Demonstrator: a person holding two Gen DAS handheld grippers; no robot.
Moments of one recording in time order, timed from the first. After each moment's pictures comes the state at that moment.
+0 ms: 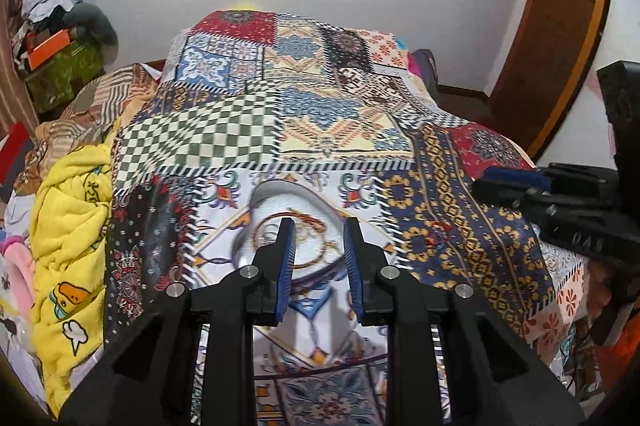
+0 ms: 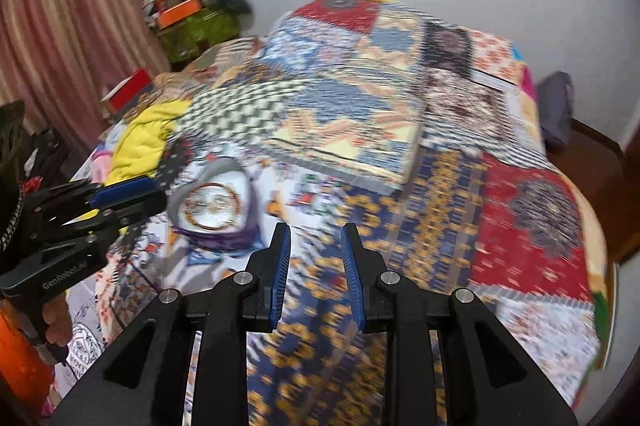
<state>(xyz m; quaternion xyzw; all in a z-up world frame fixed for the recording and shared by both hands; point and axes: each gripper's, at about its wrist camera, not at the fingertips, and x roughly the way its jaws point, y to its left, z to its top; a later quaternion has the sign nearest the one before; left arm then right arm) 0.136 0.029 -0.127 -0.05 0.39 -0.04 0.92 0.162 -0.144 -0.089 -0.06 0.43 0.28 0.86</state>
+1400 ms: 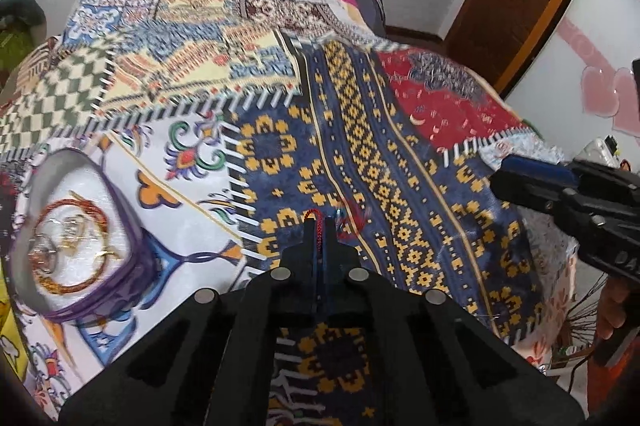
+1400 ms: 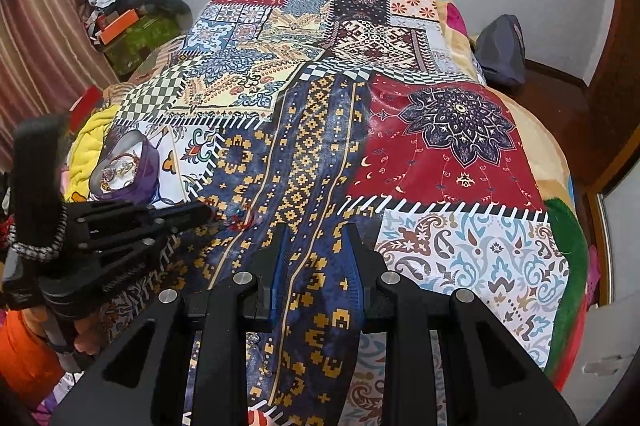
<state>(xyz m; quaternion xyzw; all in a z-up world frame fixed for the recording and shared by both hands) 0.200 -0.074 -0.200 -0.05 0.47 -0.14 0.87 0.166 -0.238 -0.124 -0.02 0.47 0.21 0.86</state>
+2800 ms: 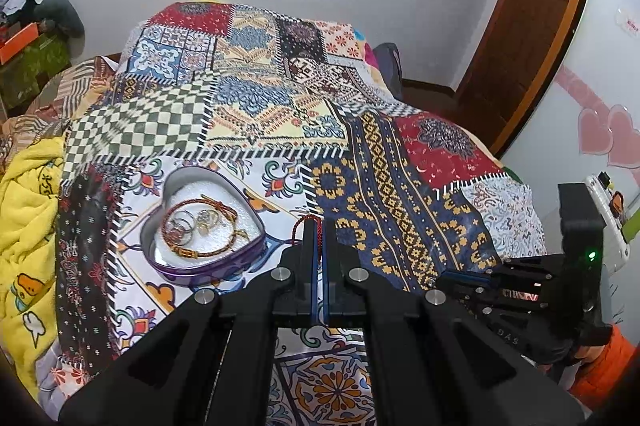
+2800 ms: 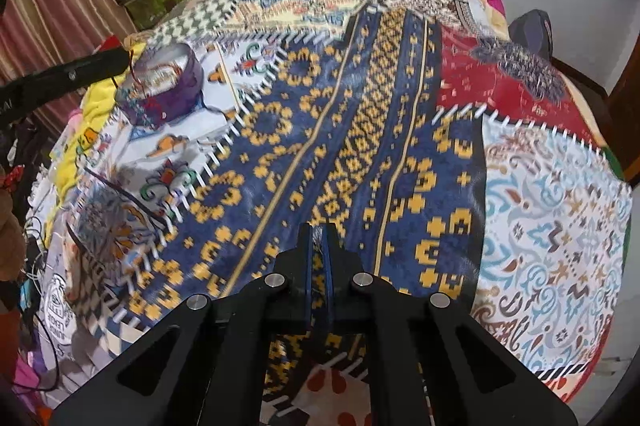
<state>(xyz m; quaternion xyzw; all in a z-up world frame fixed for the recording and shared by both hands) 0.132 -0.014 -0.132 -0.08 0.39 -0.10 0.91 0.116 -0.196 -0.158 -0.06 0.50 0.25 0.83</state>
